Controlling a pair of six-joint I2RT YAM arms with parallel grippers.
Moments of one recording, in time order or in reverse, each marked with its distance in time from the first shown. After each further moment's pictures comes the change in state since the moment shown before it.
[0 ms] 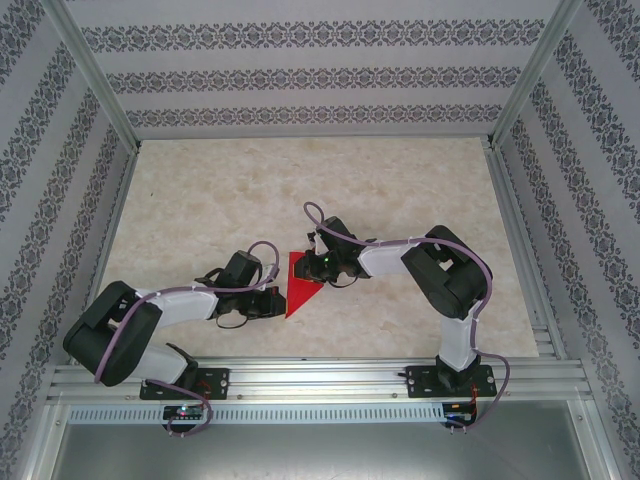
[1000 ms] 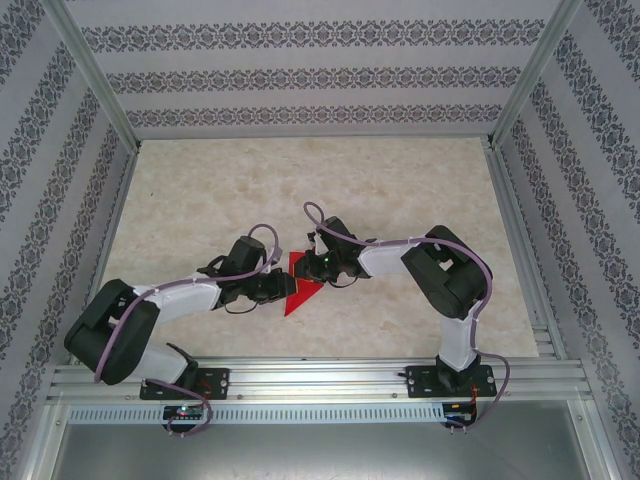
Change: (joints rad) left arm 0.000 0.037 0.109 0.068 -0.009 -0.166; right arm 0.000 0.000 0.000 0.000 0.000 0.000
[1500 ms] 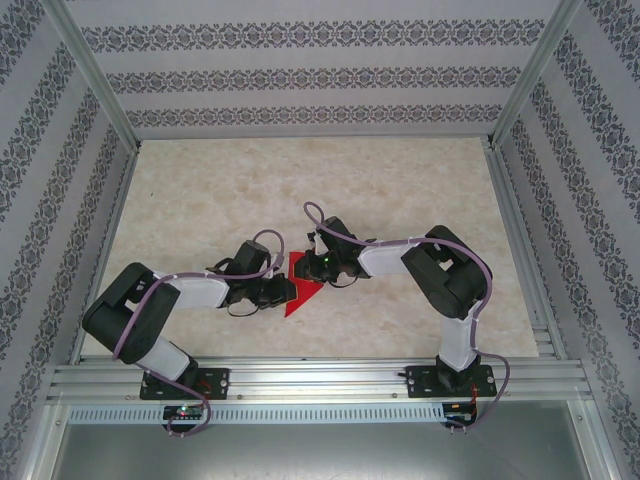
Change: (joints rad) left arm -0.001 0.112 -0.015 0.050 0.011 0.010; right arm 0.000 0.002 0.000 0.000 0.000 0.000
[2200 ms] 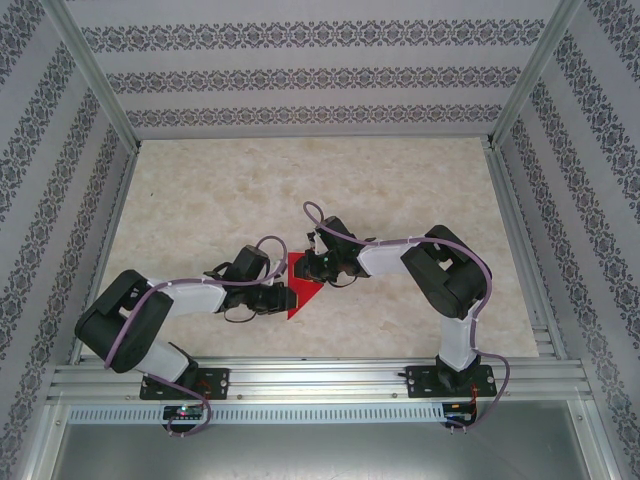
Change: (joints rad) left arm -0.027 -0.056 -0.029 -0.074 0.041 0.120; right arm 0.000 0.004 0.012 -0.022 0.000 -0.001
